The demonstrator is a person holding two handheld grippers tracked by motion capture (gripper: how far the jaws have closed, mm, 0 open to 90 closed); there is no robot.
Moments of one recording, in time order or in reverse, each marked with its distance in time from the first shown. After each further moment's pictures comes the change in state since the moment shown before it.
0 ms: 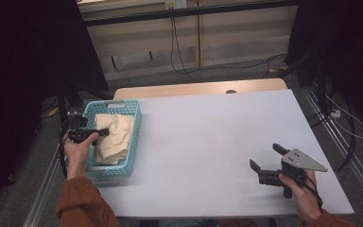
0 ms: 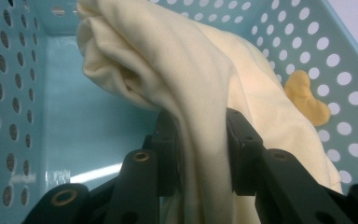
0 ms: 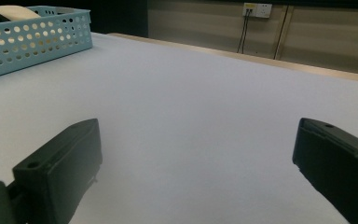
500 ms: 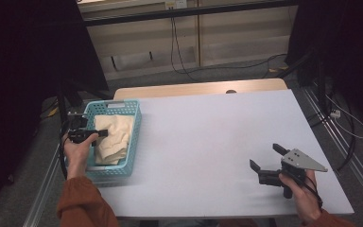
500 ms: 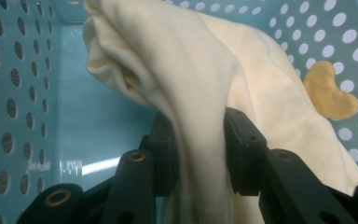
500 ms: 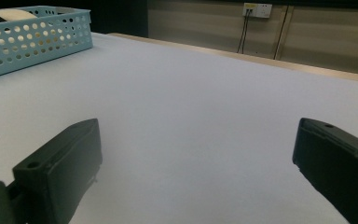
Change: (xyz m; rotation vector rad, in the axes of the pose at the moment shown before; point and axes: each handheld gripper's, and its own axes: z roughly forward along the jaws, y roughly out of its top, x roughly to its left) left arm 0.003 -0.001 0.002 0.030 0.046 -0.015; right arm 0.000 0.000 0.000 0.000 0.000 0.000
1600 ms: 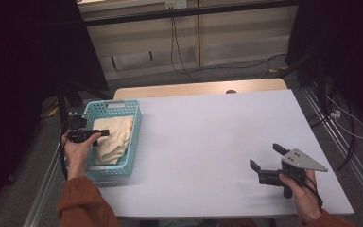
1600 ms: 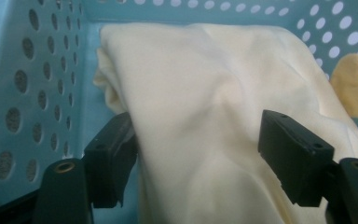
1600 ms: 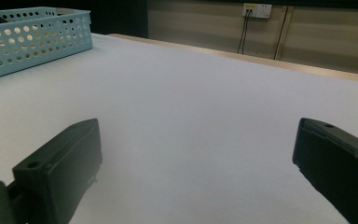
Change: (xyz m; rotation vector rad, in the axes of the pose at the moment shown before) left arm 0.000 0.001 0.001 0.012 0.076 0.007; right arm 0.000 0.000 0.000 -0.002 0.000 0.005
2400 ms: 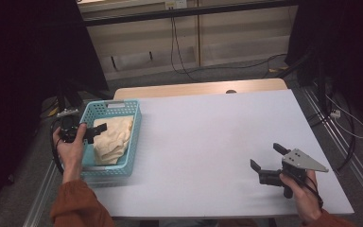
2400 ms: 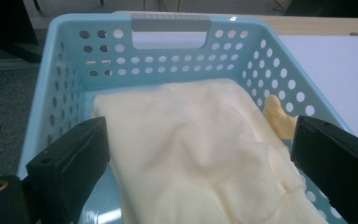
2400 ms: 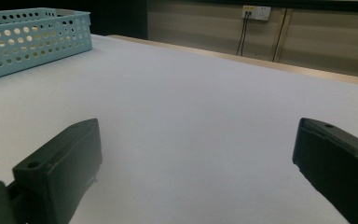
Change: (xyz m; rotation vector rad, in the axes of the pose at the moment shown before) left arm -0.006 0.001 -0.044 -0.226 -0.046 0.040; right arm 0.000 0.001 -0.001 -0.005 -0.006 -0.004
